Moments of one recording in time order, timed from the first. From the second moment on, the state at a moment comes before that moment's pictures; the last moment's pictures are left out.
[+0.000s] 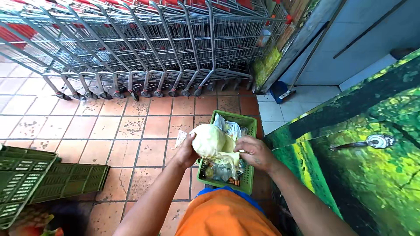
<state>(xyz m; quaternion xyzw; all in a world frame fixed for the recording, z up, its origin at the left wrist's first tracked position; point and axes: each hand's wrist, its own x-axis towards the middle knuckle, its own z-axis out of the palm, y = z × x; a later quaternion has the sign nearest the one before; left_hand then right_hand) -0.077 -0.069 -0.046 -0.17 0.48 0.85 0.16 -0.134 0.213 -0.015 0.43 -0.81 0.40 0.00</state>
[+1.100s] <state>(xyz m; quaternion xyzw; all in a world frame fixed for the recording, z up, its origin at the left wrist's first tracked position) -0.132 -0.047 -0.047 -0.15 0.19 0.97 0.01 -0.132 0.213 -0.075 0.07 -0.94 0.32 -0.12</state>
